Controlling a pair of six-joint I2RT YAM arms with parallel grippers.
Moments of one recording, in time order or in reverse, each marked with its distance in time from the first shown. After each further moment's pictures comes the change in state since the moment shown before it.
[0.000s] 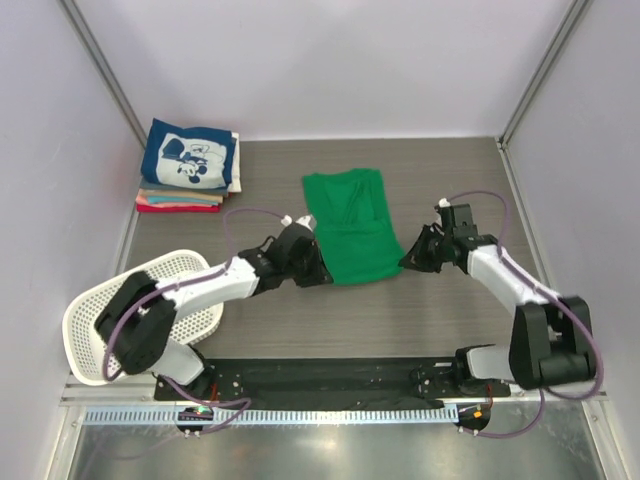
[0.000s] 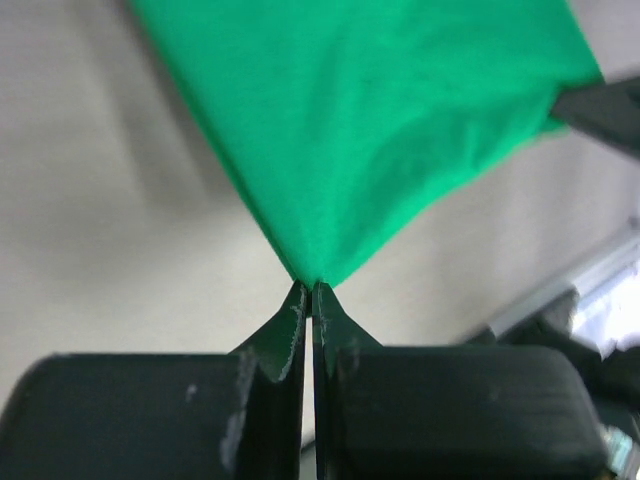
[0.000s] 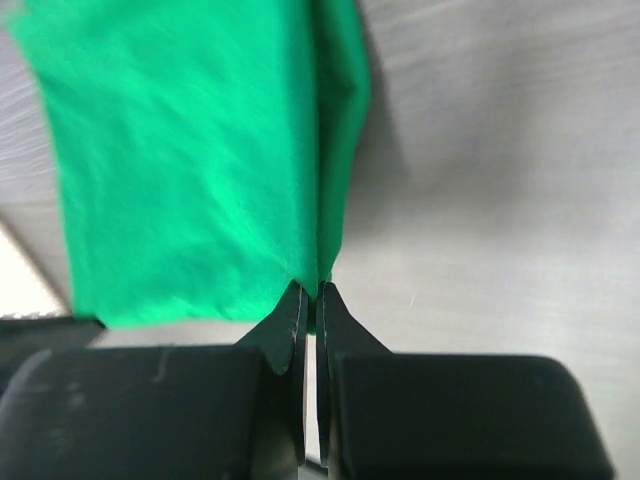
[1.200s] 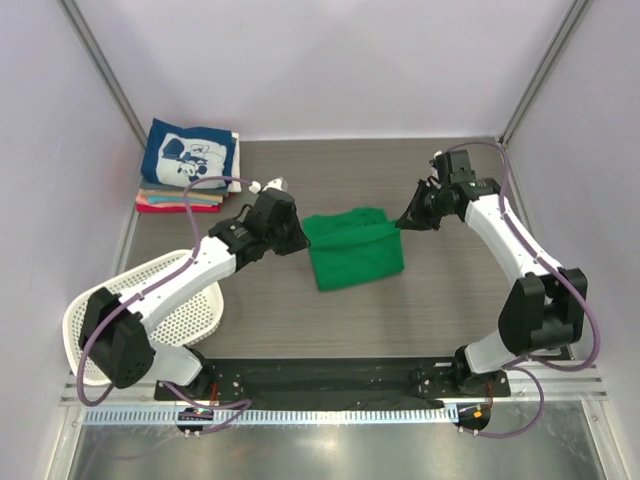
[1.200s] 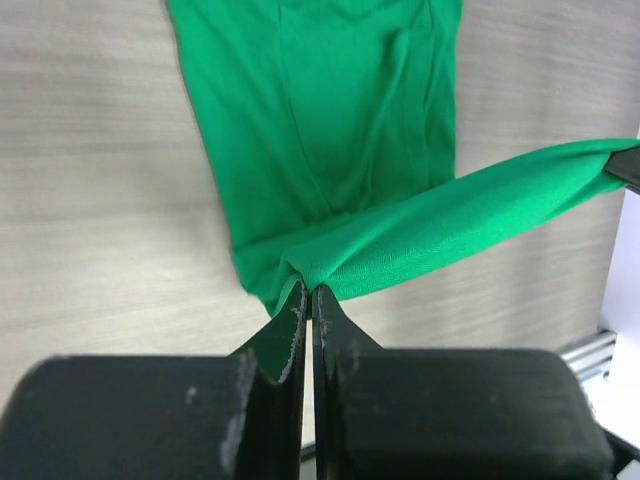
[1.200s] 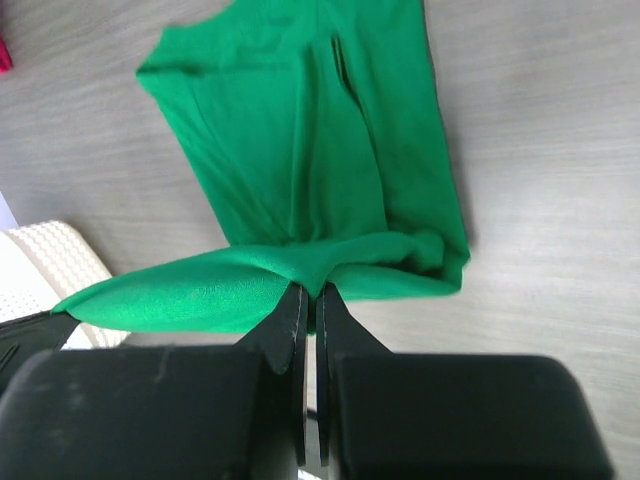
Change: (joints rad) left arm 0.087 -0.156 0.227 -0.336 -0.183 0.015; right arm 0.027 0.121 0.501 -0.372 0.036 -0.015
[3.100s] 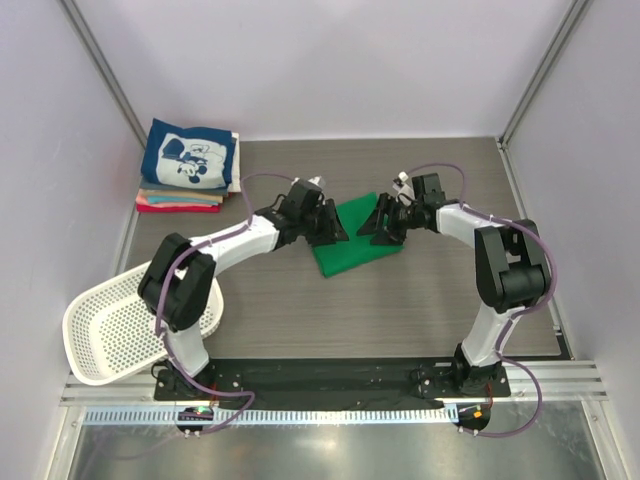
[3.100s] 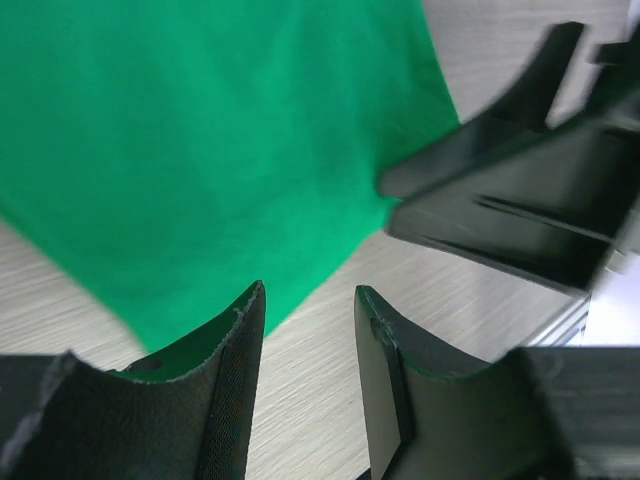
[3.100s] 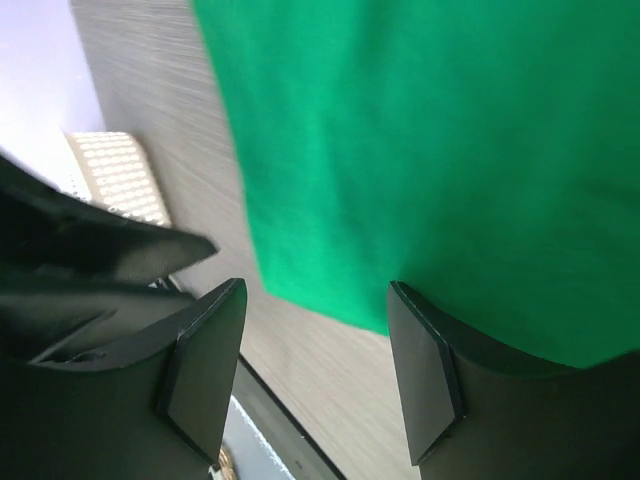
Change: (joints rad) left arm 0.056 0.425 0.144 0.282 0.281 0.076; right arm 0.041 0.310 -0.146 0.535 -0.416 0.002
